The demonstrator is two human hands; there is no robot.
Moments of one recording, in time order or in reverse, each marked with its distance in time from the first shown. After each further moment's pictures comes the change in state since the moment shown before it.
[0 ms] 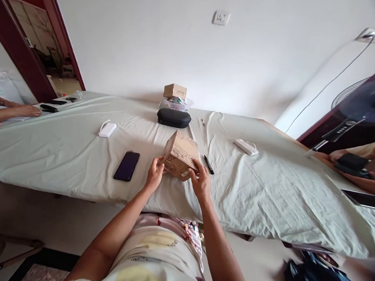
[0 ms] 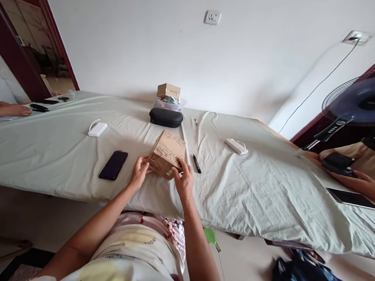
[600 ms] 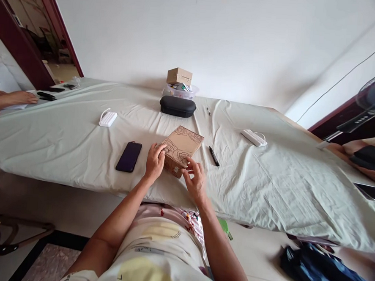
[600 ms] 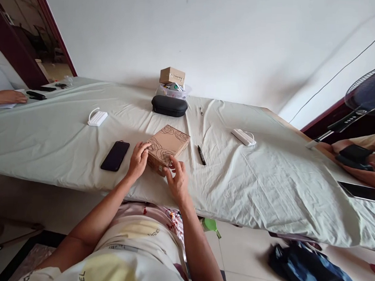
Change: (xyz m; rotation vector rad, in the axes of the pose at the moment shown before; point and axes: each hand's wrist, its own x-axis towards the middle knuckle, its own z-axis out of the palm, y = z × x) left_hand 0.004 0.014 -0.016 0.394 0.095 0.300; right_hand -0.031 -0.023 0.014 0.089 -0.112 -0.101
